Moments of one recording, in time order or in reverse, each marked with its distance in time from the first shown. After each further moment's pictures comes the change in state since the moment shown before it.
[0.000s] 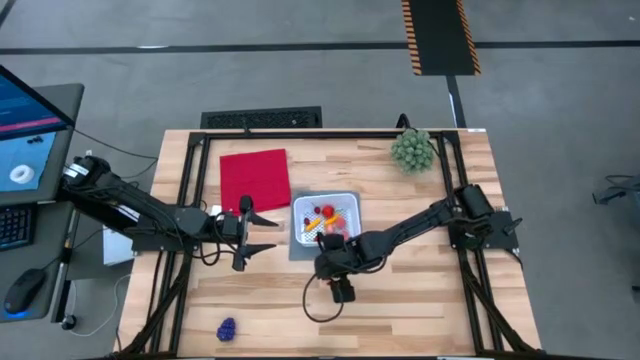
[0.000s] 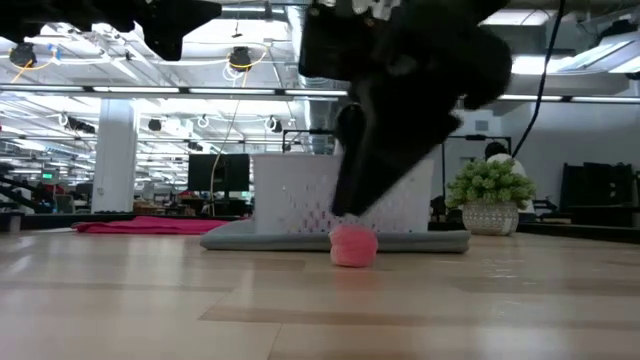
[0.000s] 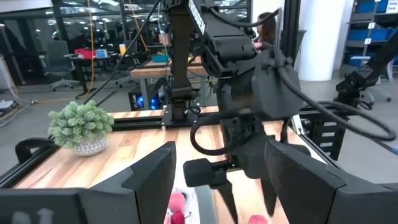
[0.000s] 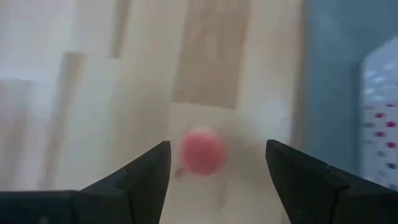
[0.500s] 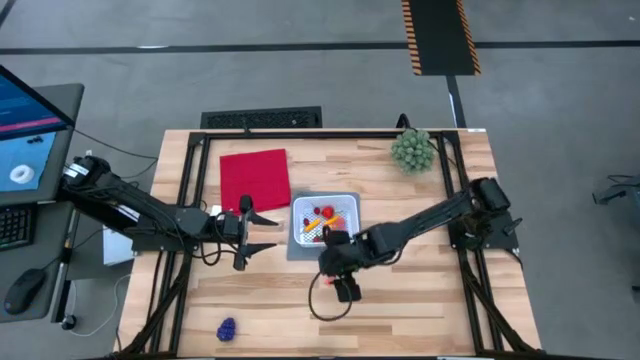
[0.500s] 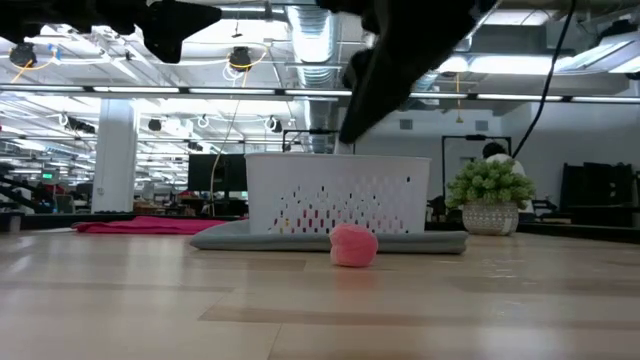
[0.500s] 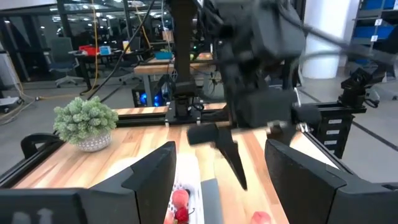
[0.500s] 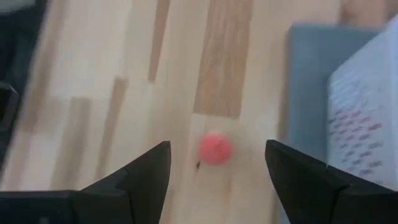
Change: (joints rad) left arm 0.000 0.000 0.000 -0.013 -0.017 -0.006; right arm 0.010 -0.133 0.002 -0.055 -0.013 0.021
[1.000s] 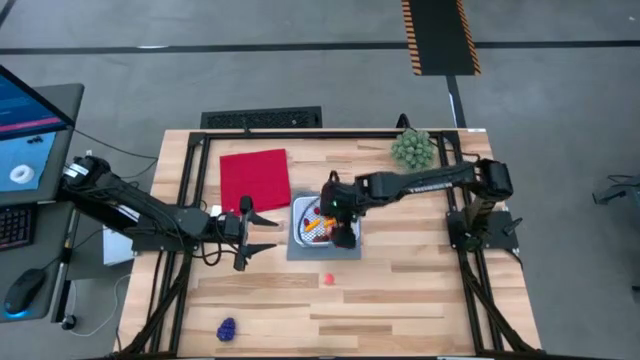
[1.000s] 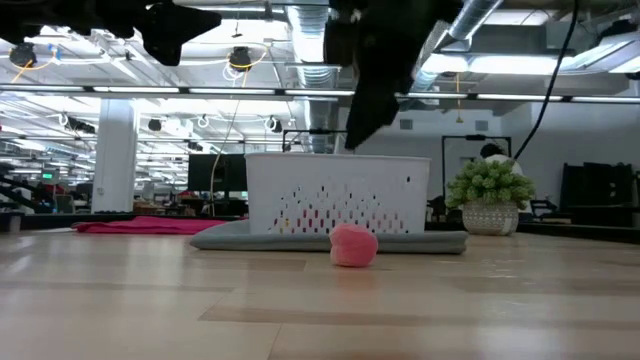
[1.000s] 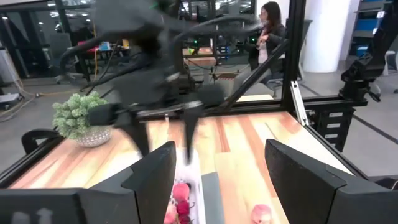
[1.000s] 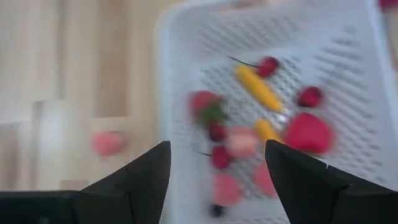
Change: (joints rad) left arm 0.000 0.000 0.000 -0.025 0.000 0.000; right arm -0.334 -0.091 0.000 -0.144 -0.145 -0.103
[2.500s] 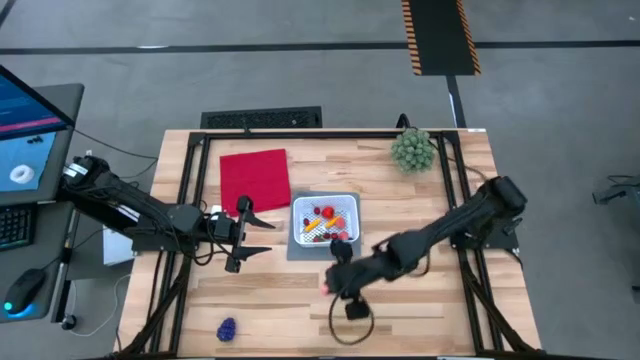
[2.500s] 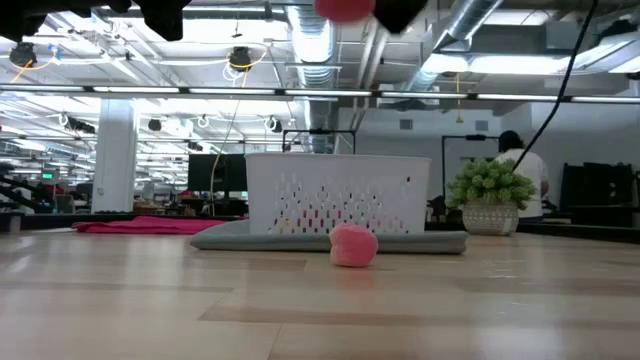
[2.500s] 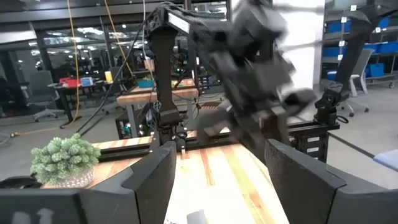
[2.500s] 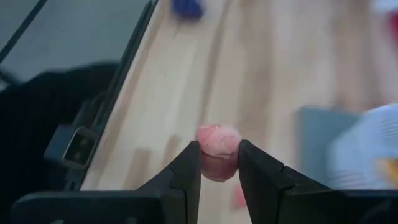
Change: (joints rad) left arm -0.007 -0.026 -0.001 0.112 0.092 0.077; right arm 0.453 -0.018 -0.002 0.269 0.237 0.121
